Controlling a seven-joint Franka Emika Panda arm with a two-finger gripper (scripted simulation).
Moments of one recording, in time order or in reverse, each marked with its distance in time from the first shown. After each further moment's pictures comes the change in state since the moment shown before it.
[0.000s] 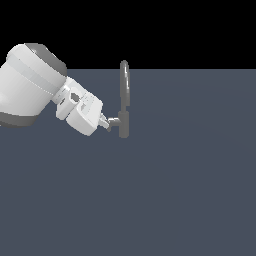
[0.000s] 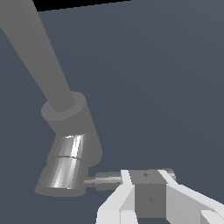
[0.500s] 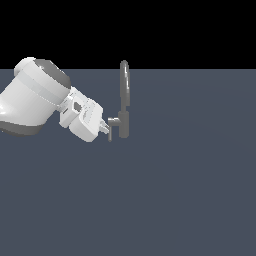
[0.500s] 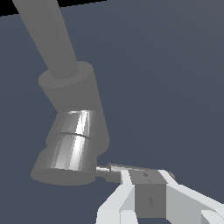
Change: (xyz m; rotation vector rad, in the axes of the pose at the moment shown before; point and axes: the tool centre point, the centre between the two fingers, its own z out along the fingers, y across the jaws) arm -0.023 -0.011 0.019 0.010 -0.010 0.014
